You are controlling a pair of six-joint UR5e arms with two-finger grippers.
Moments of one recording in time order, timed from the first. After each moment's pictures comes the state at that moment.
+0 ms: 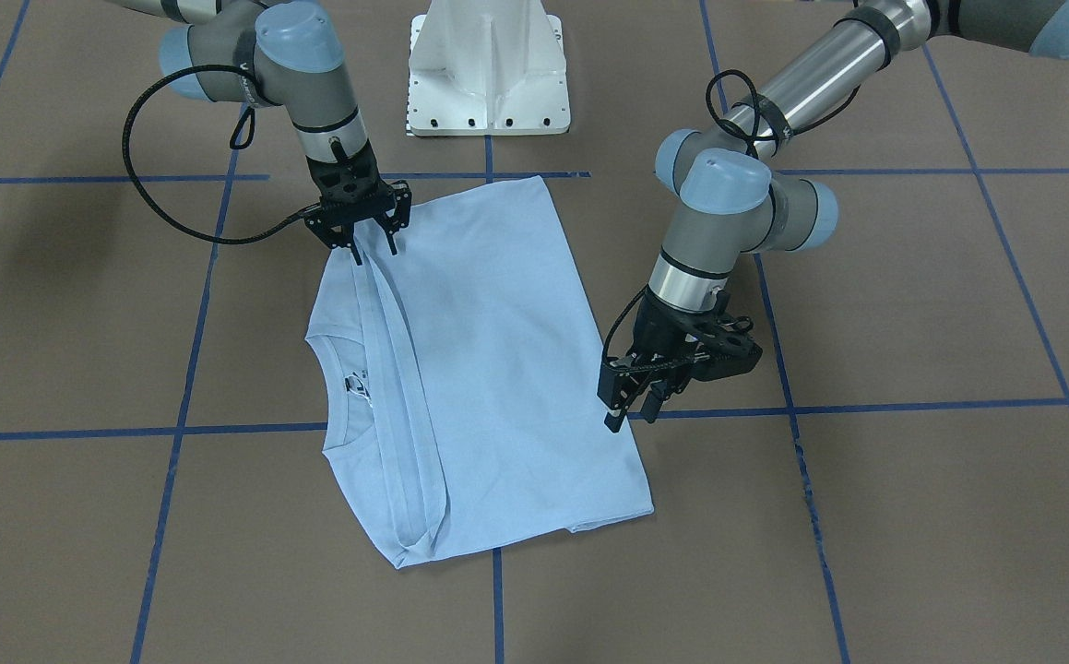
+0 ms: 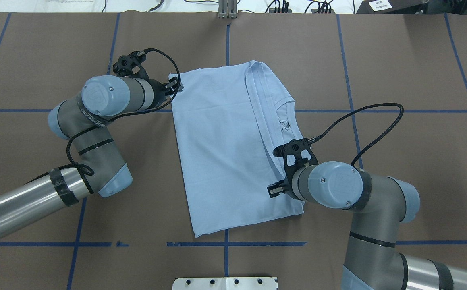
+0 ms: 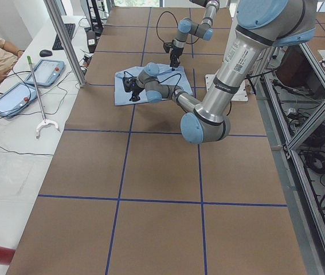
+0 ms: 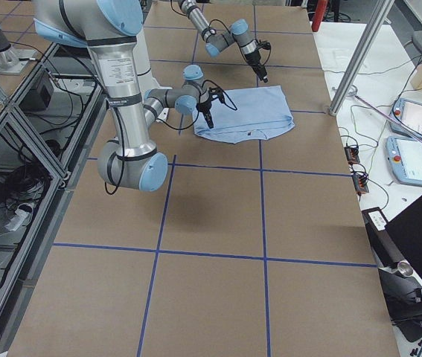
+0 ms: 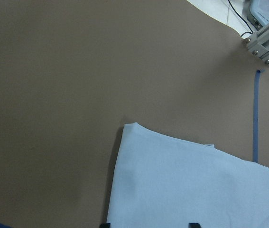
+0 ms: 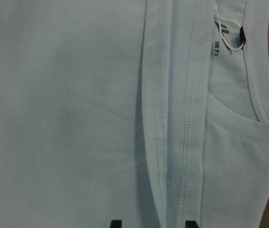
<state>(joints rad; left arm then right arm) -0.66 -2.17 -1.37 -2.31 -1.60 -1.61 0.37 -1.22 1.86 -1.33 1.61 1.01</state>
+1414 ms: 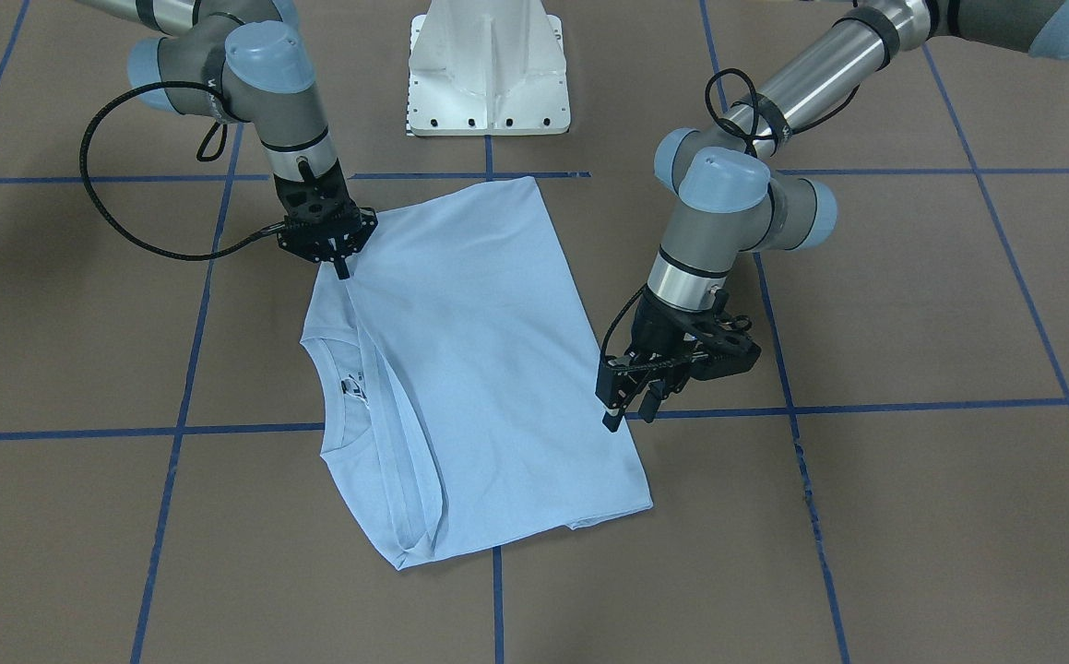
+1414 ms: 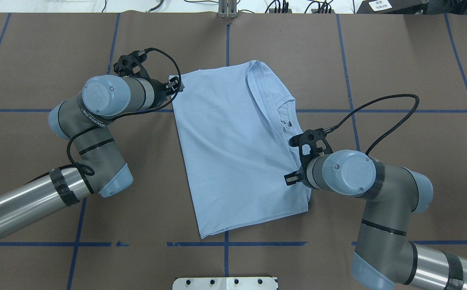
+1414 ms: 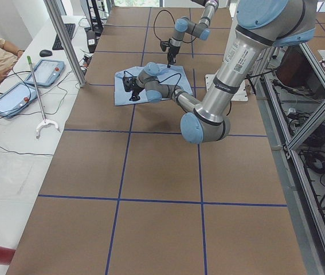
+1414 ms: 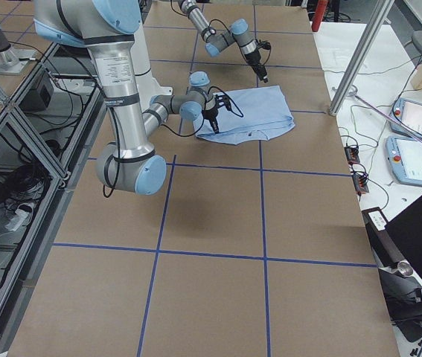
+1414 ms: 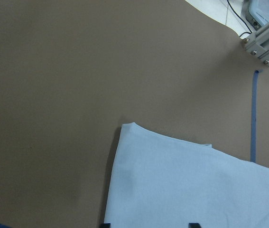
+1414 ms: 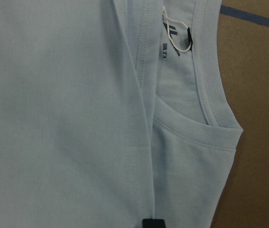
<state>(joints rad) -0.65 -2.17 -1.38 -2.31 -1.60 -1.61 0.40 -1.28 1.87 -1.32 1.61 1.01</state>
